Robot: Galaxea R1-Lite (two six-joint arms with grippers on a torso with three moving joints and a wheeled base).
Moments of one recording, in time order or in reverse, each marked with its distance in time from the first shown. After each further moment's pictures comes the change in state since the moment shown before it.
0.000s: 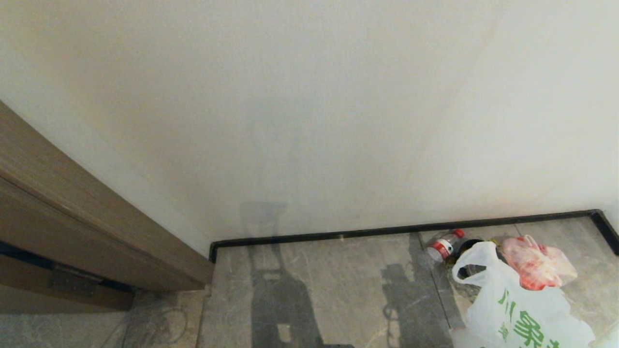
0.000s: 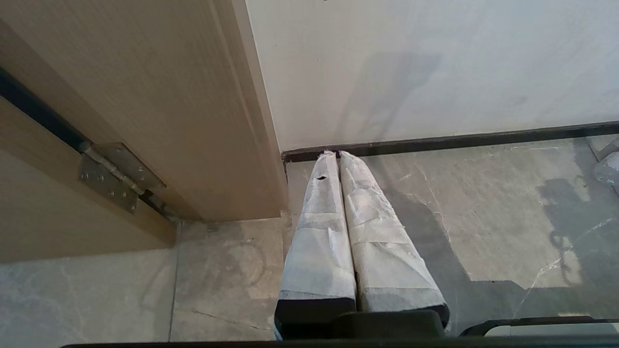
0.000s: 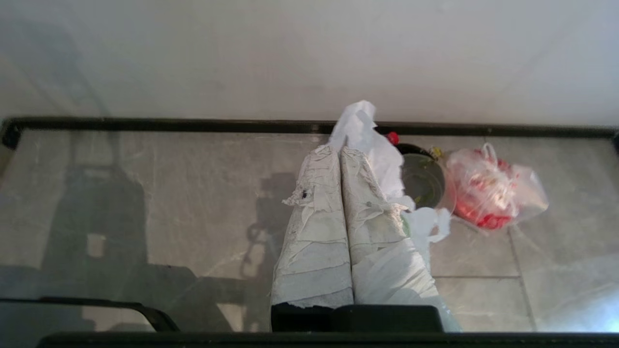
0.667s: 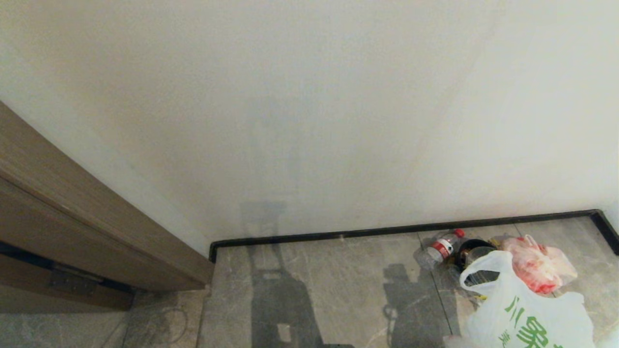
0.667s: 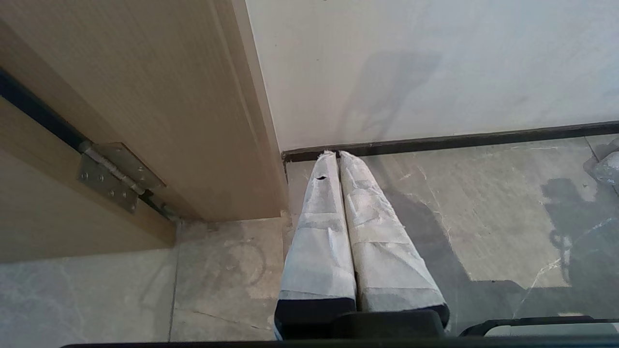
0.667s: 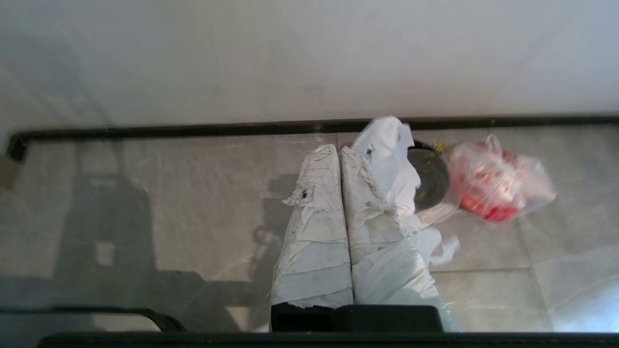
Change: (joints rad) left arm 0.000 0.000 0.000 0.000 0.000 0.000; right arm -0.002 0.000 0.001 -0.008 -0.006 0.057
